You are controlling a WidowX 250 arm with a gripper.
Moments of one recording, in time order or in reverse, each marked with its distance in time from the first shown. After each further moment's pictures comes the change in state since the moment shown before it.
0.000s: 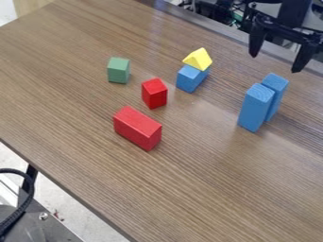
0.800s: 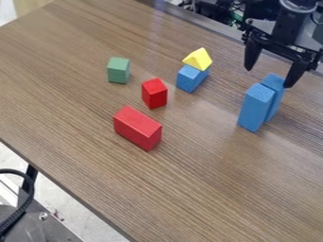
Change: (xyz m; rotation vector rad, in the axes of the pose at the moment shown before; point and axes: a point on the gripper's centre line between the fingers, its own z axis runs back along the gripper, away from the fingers) arm -0.004 0.001 -0.028 0.021 0.034 -0.072
